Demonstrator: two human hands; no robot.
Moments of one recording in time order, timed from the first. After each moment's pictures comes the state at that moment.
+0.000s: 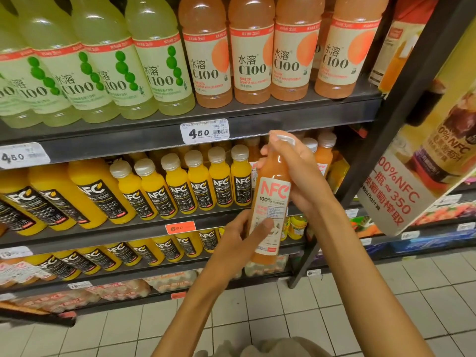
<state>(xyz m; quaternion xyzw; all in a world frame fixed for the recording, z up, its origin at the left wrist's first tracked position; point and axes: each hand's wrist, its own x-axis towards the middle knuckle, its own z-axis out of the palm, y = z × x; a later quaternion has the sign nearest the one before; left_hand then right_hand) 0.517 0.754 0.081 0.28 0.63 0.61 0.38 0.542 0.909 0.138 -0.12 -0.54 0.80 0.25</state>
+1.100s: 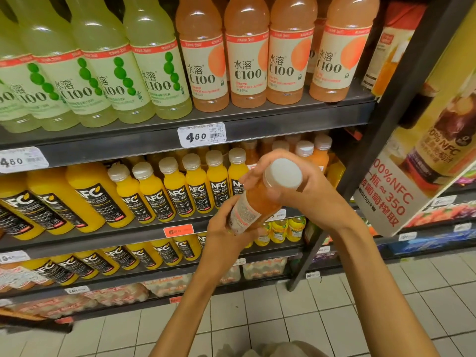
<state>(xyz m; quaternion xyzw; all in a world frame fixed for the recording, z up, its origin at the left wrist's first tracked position) 0.503 0.758 0.072 0.30 0.67 0.64 0.22 0.585 0.901 0.156 0.10 -0.73 0.65 0.19</state>
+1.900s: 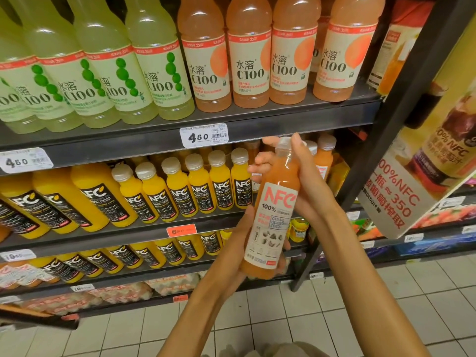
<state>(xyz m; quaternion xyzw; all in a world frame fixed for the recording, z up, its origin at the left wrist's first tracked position) 0.522 0.754 0.084 0.25 0.46 0.68 0.52 0.554 0.910 0.139 -0.03 -0.50 0.84 0.20</state>
